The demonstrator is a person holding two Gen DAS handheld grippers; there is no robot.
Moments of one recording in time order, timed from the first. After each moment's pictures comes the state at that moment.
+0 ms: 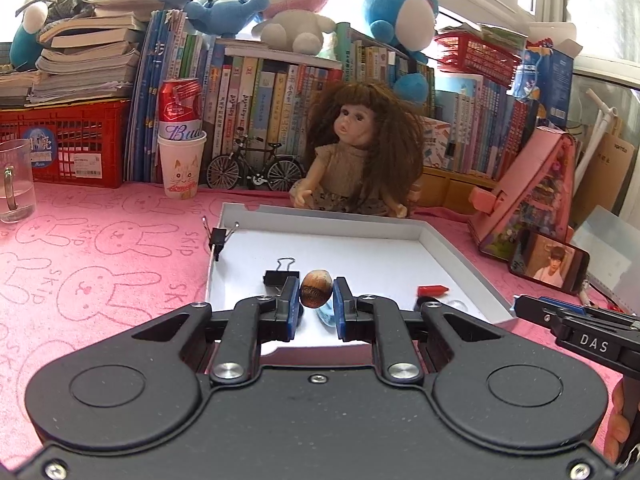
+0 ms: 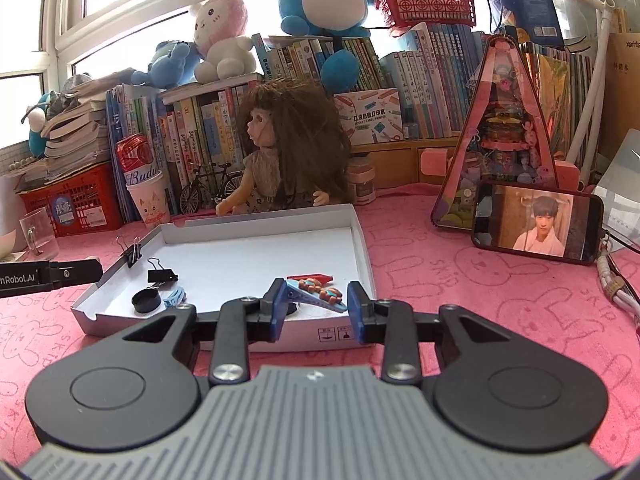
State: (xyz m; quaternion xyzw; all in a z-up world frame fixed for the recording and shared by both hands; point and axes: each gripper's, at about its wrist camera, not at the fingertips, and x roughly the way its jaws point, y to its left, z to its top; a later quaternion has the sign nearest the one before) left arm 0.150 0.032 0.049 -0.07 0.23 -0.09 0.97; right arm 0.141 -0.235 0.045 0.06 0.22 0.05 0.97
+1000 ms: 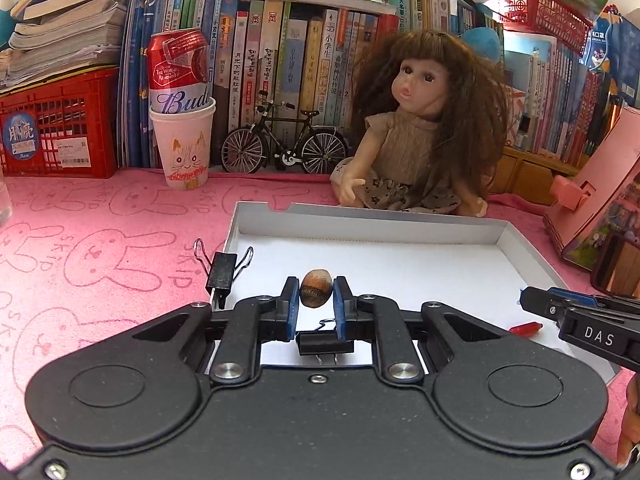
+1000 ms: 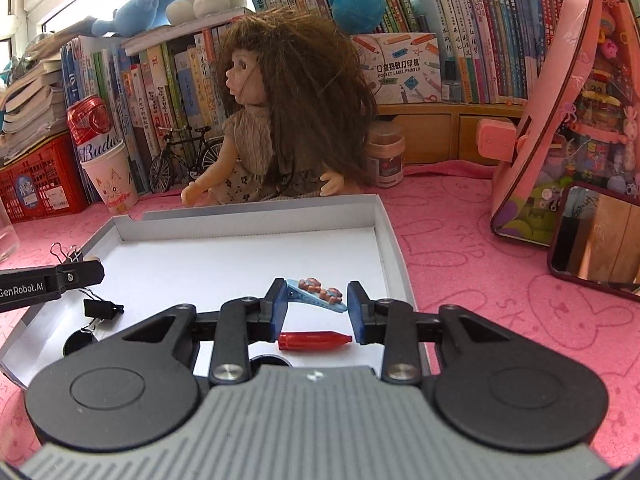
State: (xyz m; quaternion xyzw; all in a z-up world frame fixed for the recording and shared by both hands) left arm 0.284 0.024 0.020 -0.05 0.29 -0.04 0.95; right arm 0.272 -0.216 0.019 0.04 0.30 0.06 0.95
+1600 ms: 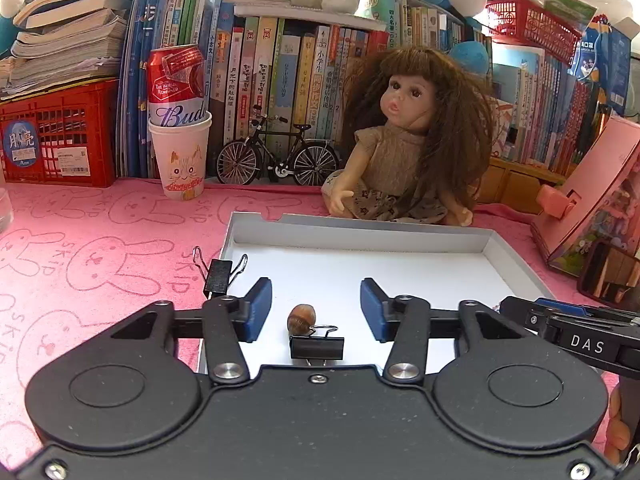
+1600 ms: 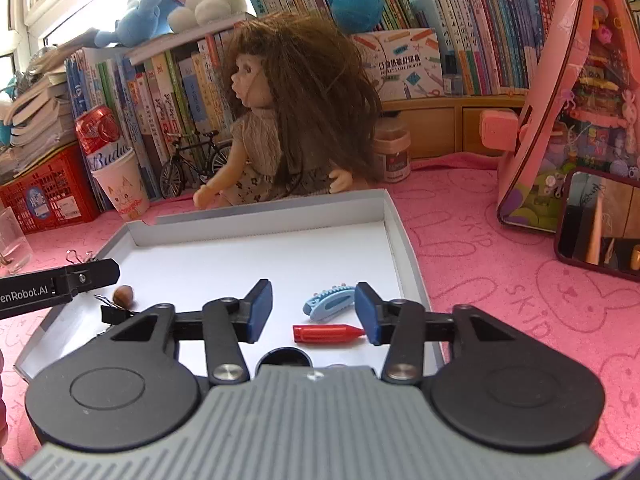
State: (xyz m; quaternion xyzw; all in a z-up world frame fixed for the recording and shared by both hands) left arm 0.266 0.025 0.032 -0.06 0.27 -0.05 0.96; right arm 0.261 -0.217 0.023 0.07 0.29 0.07 0.95
